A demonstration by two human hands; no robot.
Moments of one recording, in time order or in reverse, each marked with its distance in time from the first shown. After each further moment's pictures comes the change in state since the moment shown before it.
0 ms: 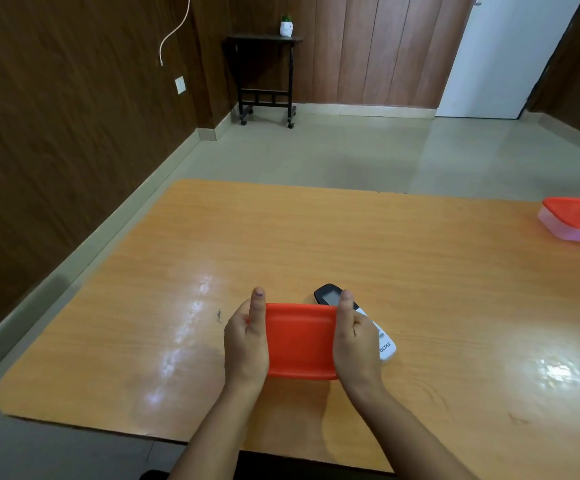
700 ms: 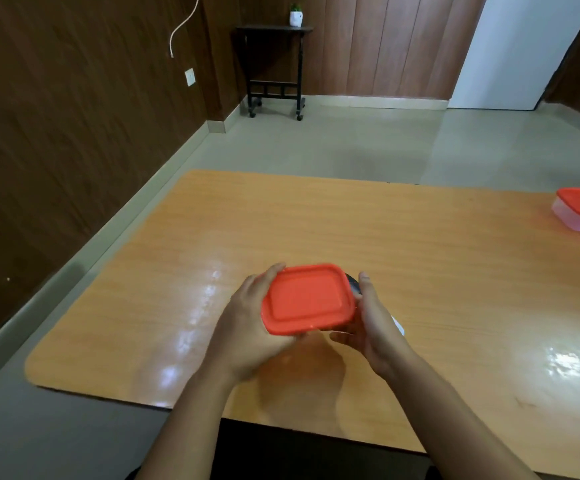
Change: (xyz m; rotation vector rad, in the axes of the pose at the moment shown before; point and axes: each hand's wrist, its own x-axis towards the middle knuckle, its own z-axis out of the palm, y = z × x) left_hand 0.012 -0.007 -0.042 0.484 -0.348 0.439; right_hand 0.017 0.002 -0.015 0.397 -0.349 0.455
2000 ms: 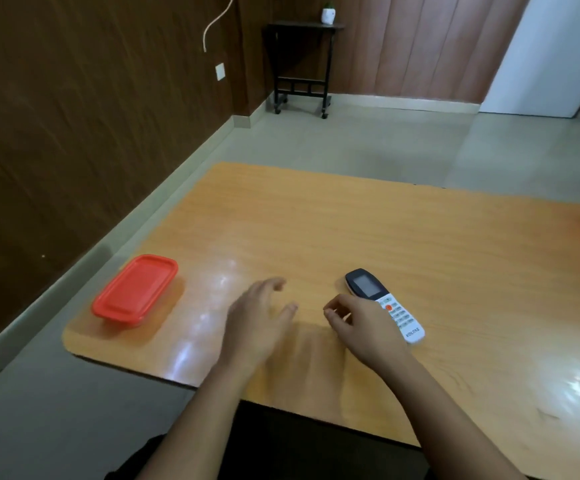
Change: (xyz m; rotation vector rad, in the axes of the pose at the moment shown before) left_hand -0.011 -0.014 0.002 0.143 0.094 -0.281; right_hand 0.000 0.014 0.014 -1.186 0.027 -0.577
